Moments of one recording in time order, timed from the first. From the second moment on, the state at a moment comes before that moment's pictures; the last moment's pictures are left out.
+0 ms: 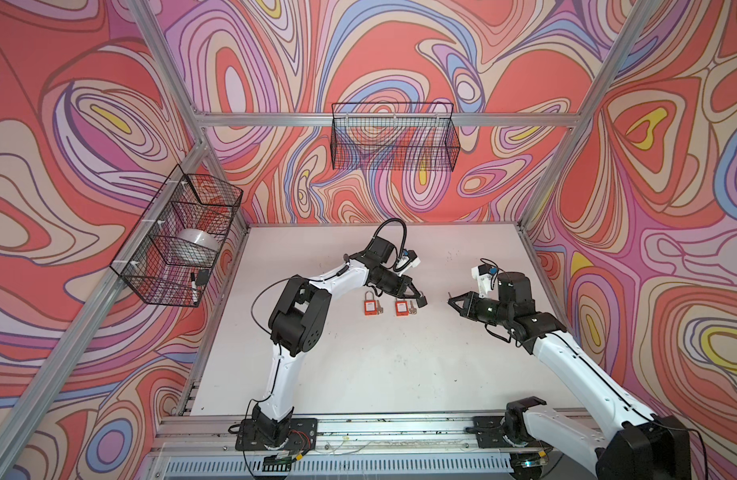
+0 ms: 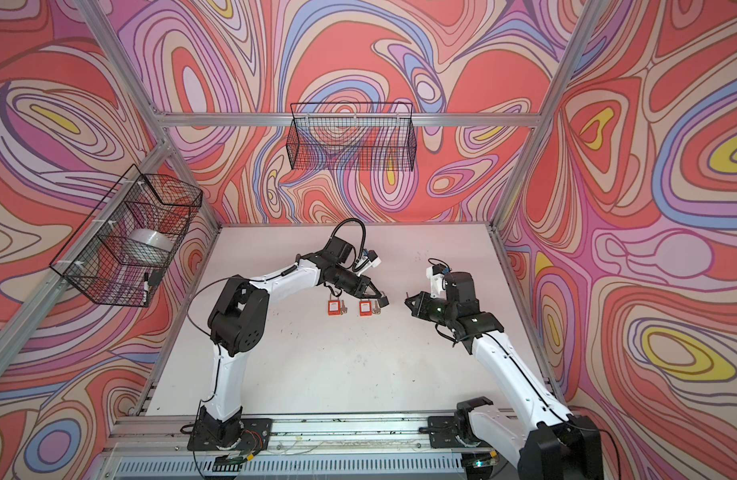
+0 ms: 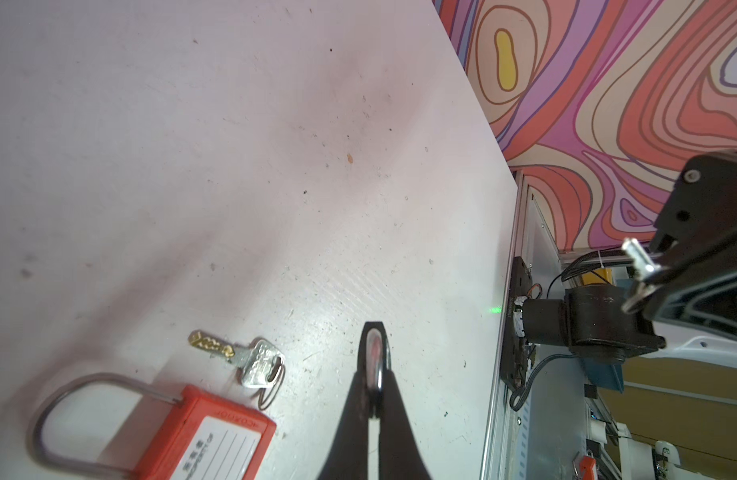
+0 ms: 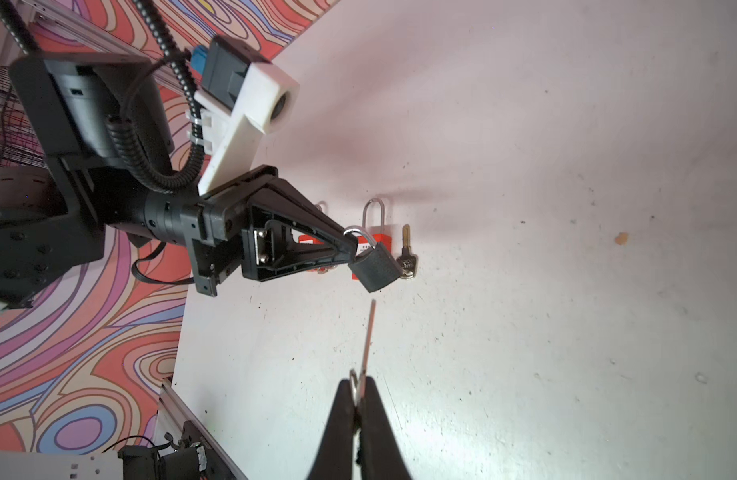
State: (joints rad) left arm -0.58 2.18 1.68 -0.50 0.86 -0.12; right arm 0.19 1.05 0.71 -0.36 -0.49 0.56
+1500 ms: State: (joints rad) left arm -0.62 2.53 2.11 -0.83 0.86 0.00; right arm 0.19 1.14 0.62 -0.29 -0.58 0.57
